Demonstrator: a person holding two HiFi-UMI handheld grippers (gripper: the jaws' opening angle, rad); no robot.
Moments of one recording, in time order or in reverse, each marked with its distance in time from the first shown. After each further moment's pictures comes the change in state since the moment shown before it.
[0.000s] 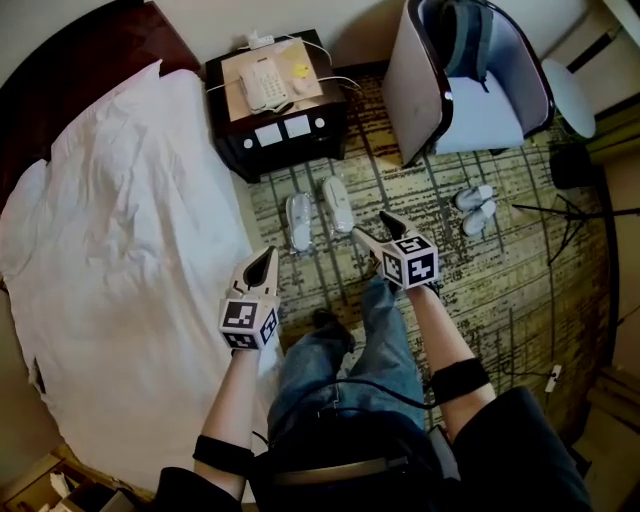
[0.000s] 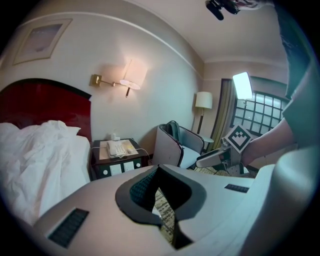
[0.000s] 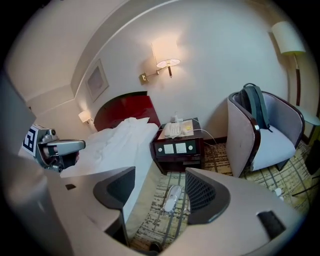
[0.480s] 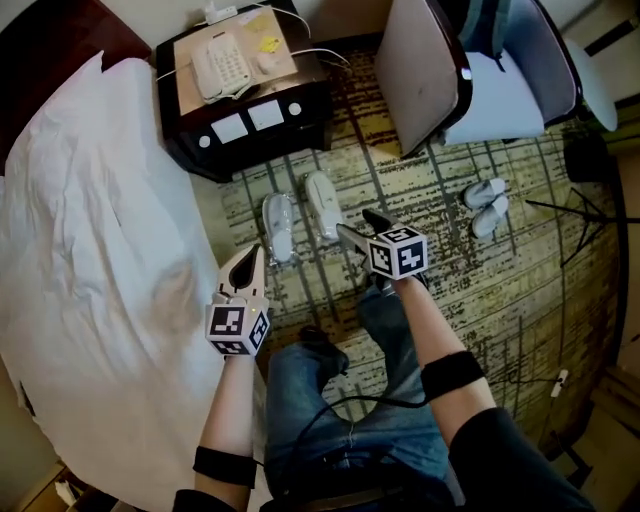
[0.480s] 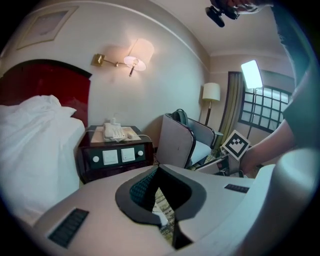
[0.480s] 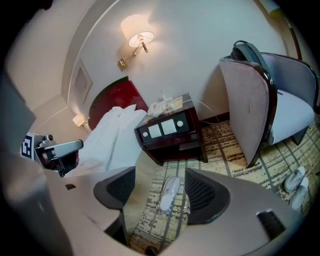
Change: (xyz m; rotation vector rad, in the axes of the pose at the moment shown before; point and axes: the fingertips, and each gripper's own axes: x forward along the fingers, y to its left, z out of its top) left arm 0.176 0.040 -0.111 -0.022 0.003 0.036; right arm 0.172 -0.126 -0.097 0.138 0.073 0.083
